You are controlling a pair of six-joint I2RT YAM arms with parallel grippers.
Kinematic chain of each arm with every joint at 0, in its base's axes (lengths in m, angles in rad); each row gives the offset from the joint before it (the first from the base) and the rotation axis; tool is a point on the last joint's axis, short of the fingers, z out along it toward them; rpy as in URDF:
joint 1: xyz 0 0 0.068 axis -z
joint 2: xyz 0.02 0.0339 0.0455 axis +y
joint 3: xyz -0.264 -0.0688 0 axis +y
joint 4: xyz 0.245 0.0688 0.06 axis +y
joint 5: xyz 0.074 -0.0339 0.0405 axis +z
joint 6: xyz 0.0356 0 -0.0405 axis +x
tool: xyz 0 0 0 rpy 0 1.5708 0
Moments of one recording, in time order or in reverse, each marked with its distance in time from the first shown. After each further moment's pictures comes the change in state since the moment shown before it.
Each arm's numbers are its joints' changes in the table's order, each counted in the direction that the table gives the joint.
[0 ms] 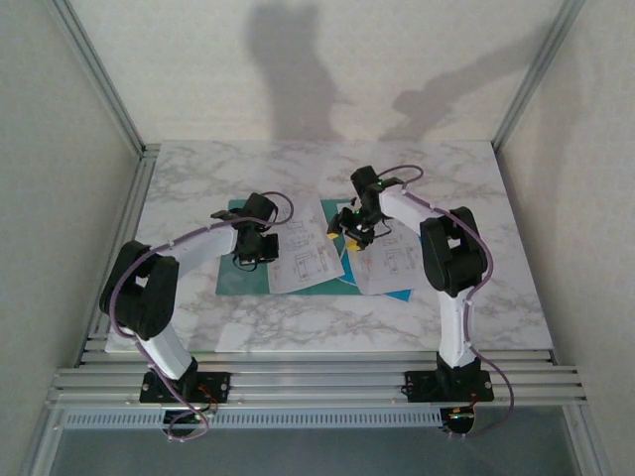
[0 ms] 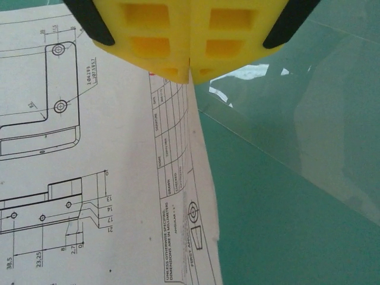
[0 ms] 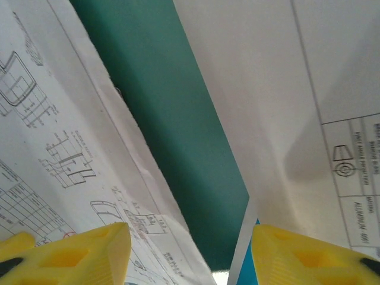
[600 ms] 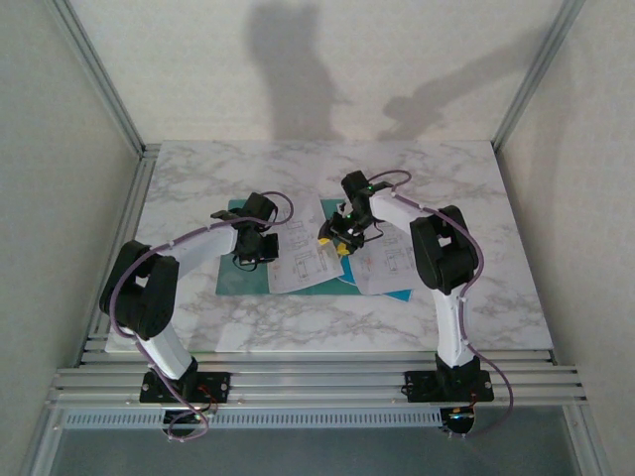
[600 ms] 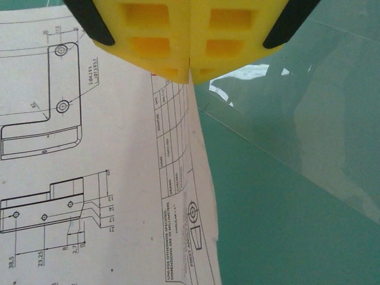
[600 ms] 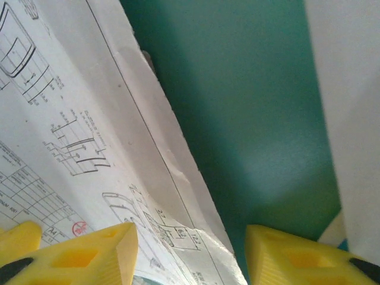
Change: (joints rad) left arm -0.001 0.001 0.000 -0.004 0.000 0.000; right arm -0.040 0.049 -0.016 -0.029 0.080 0.016
